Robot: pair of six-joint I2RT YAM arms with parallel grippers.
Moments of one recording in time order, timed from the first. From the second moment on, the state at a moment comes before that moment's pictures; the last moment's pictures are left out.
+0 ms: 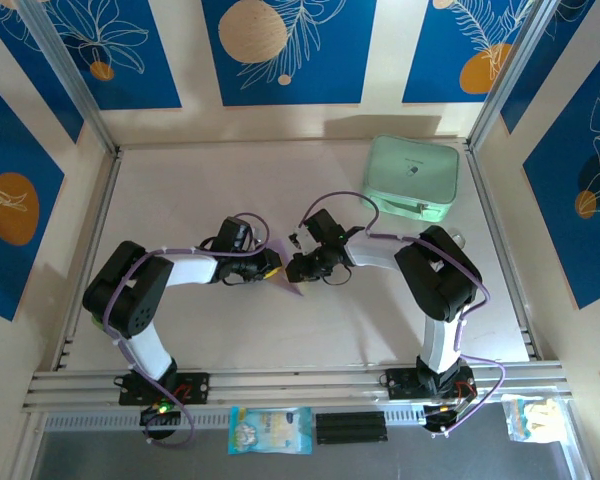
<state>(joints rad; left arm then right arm) -0.49 1.73 0.75 0.12 0.51 -0.96 0.67 1.86 1.04 -0.28 -0.54 0.43</state>
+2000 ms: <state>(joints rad) -0.48 1.63 0.64 0.07 0.39 -1.05 0.88 1.90 1.18 -0.48 -0.18 0.42</state>
